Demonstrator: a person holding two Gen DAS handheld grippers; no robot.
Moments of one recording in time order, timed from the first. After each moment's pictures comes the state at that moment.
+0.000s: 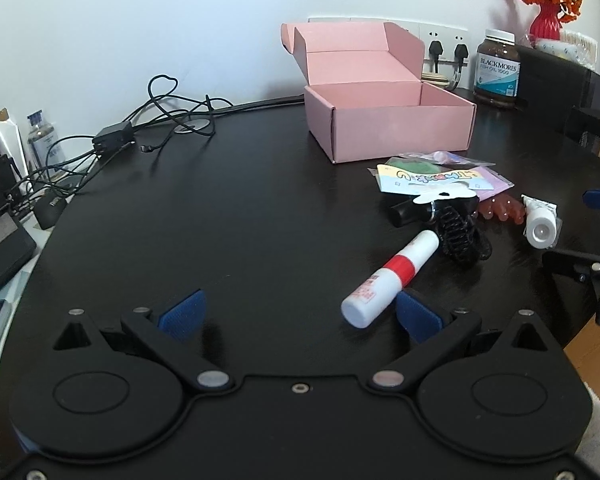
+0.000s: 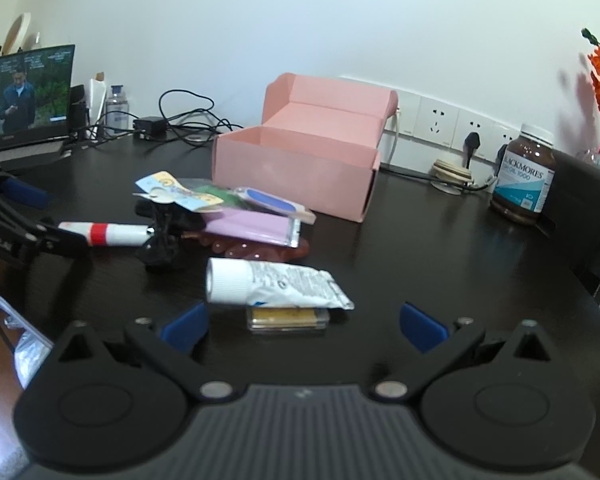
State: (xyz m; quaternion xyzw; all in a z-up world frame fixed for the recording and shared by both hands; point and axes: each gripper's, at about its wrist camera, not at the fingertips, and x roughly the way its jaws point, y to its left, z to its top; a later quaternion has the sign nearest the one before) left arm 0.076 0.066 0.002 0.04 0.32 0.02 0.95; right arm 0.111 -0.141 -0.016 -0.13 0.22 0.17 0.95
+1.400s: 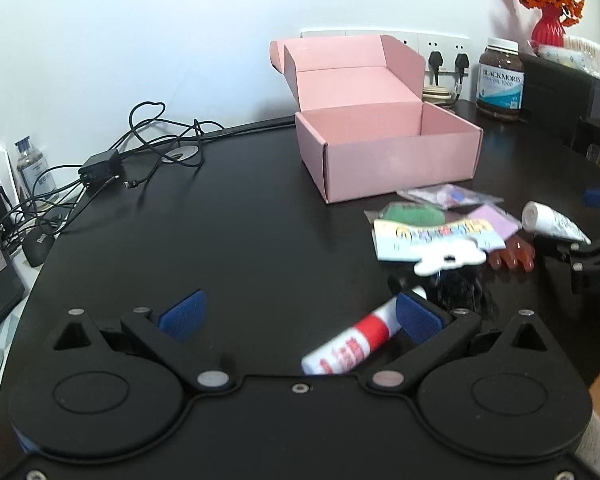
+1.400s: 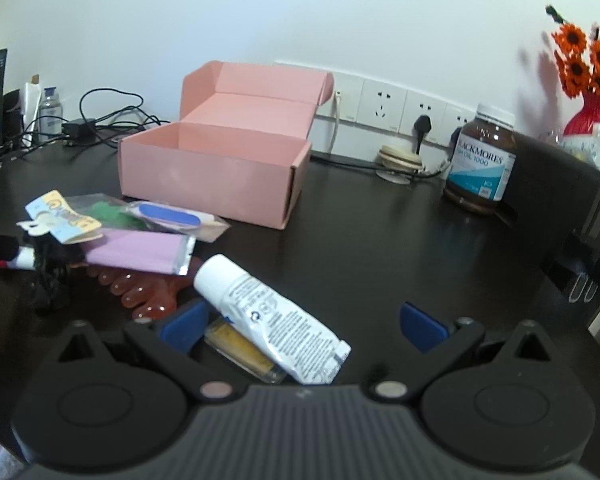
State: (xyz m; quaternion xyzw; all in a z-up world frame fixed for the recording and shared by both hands) left arm 0.118 0.056 0.016 0.05 0.31 0.02 0.95; right arm 0.171 -0.161 -0.013 -0.11 0.24 0.09 0.96
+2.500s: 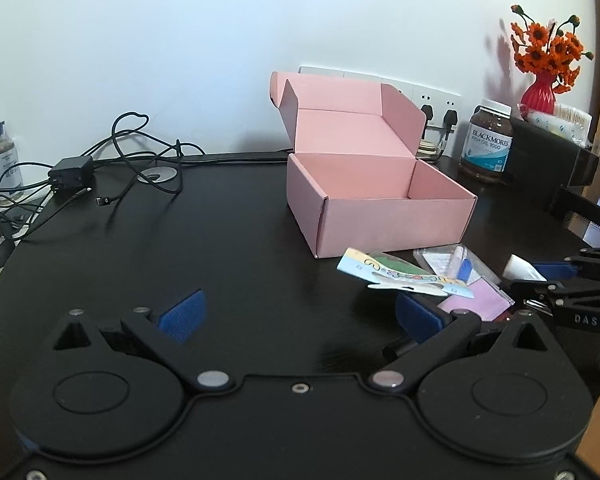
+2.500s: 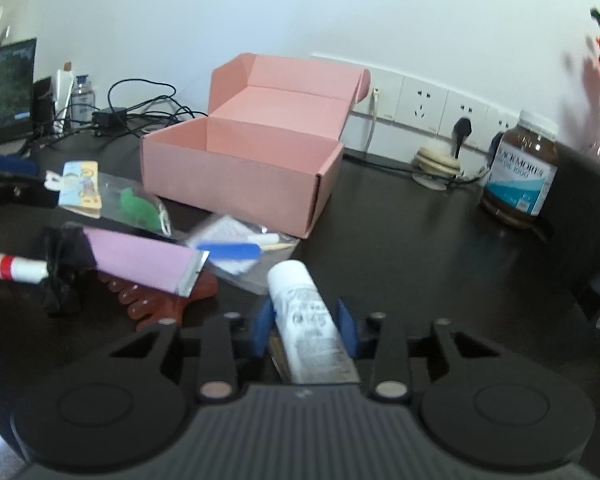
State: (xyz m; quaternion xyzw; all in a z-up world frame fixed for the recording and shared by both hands) left arm 0.138 0.081 0.021 -0.03 0.26 -0.03 0.96; right arm 0.191 -0.164 -0.001 -0.12 0.26 0.16 0.94
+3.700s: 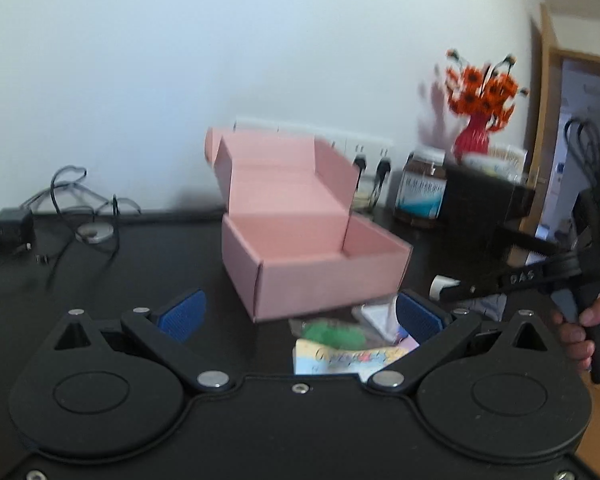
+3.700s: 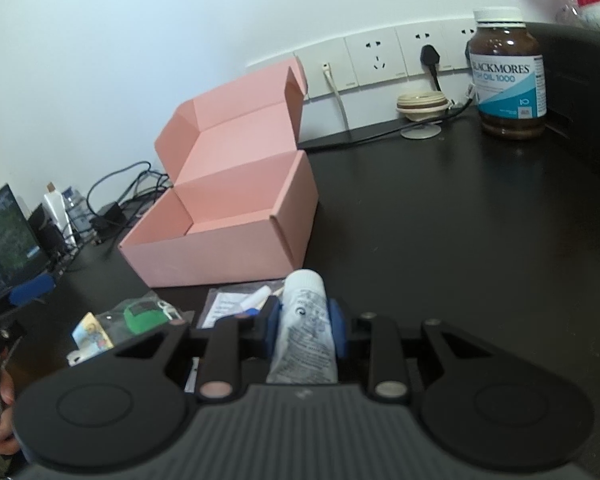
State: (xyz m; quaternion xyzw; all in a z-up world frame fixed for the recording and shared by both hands) left arm 0.143 0.072 0.032 -0.04 0.18 -0.13 0.97; right arm 0.242 -0.203 0.017 0.09 0.31 0.18 0.93
